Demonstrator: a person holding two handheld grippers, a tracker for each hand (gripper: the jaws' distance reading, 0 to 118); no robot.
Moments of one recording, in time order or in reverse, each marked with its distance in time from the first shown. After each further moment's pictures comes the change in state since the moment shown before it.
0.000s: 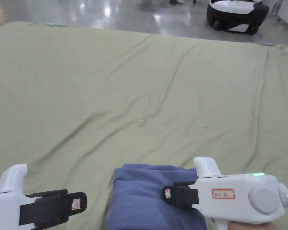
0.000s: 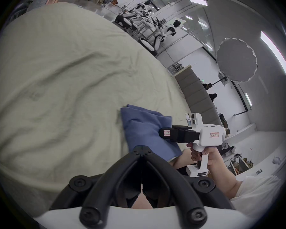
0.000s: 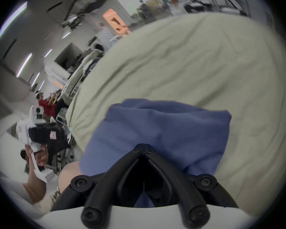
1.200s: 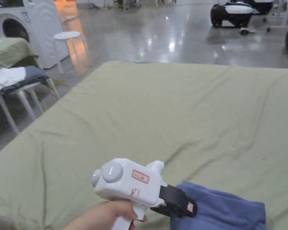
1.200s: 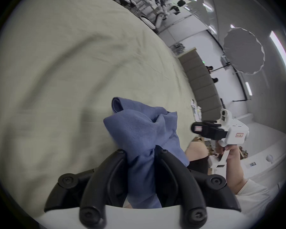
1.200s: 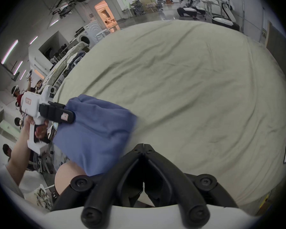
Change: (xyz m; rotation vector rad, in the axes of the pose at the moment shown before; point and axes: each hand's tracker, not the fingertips) left arm -0.055 0.082 -0.024 -0.233 0.006 -0.001; right arm -0.044 0.018 0.062 0.007 -0.206 0.136
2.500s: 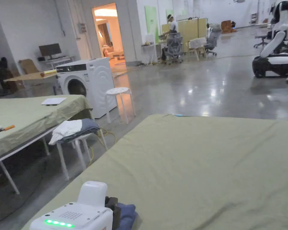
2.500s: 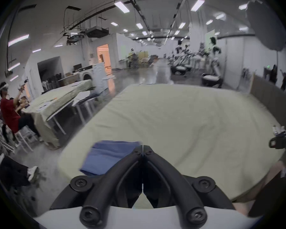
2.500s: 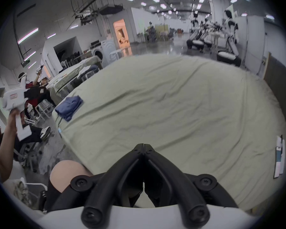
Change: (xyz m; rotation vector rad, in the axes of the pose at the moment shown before) left arm 0.092 -0.105 0.152 0.725 0.904 -0.269; right arm -0.048 -0.018 0.059 0.306 -0.052 0.163
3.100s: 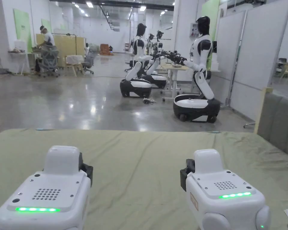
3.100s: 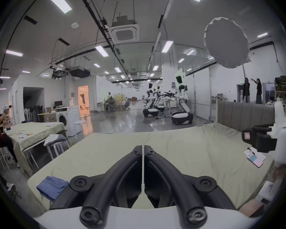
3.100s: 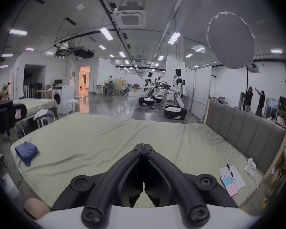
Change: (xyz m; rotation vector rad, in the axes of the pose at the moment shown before) left arm 0.297 0.055 0.095 0.441 -0.178 -0.098; right arm 0.047 0.031 0.111 0.536 -0.504 0.011
